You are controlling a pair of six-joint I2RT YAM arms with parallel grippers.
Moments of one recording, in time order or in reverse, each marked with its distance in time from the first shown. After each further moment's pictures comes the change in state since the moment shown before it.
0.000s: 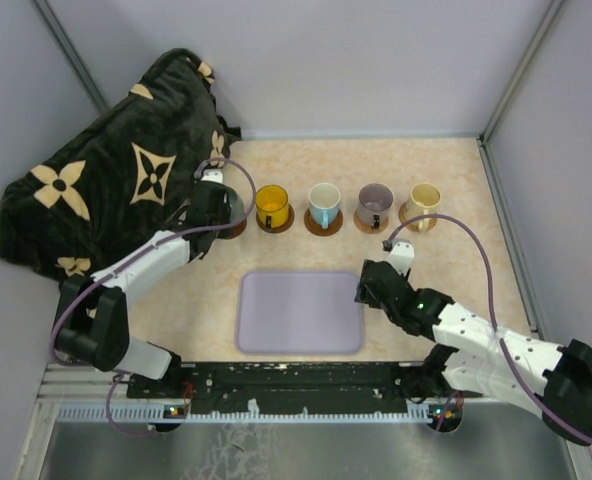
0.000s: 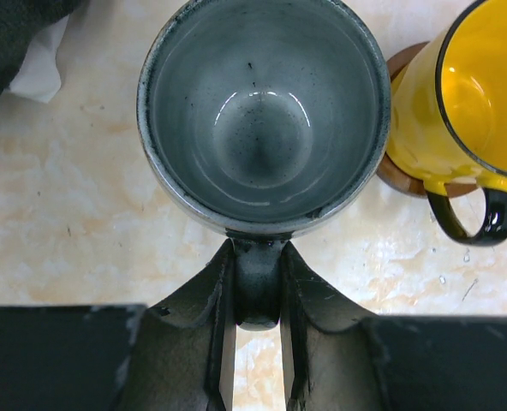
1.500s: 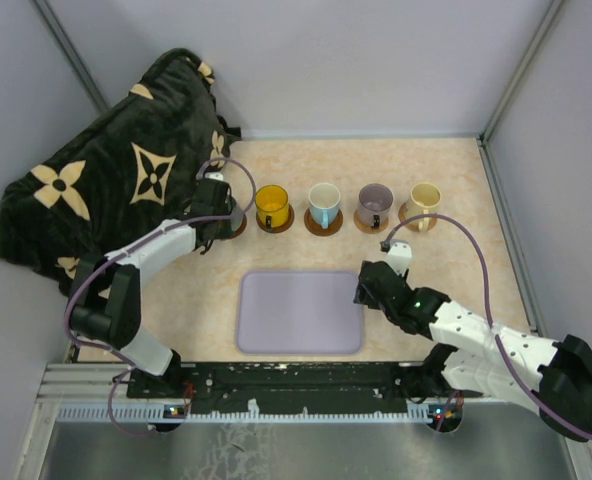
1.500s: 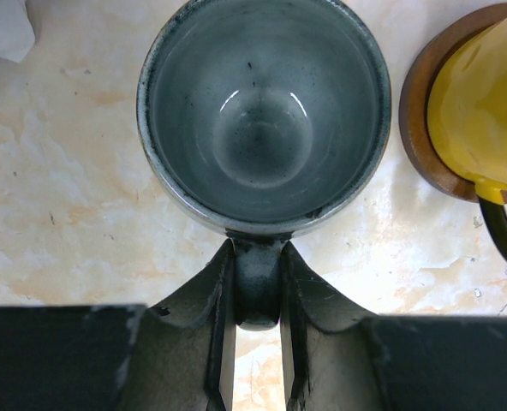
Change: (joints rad) left arm 0.038 0.130 0.076 -0.079 0.029 -0.046; right arm 0.000 0.031 0.000 0.004 -0.011 0.000
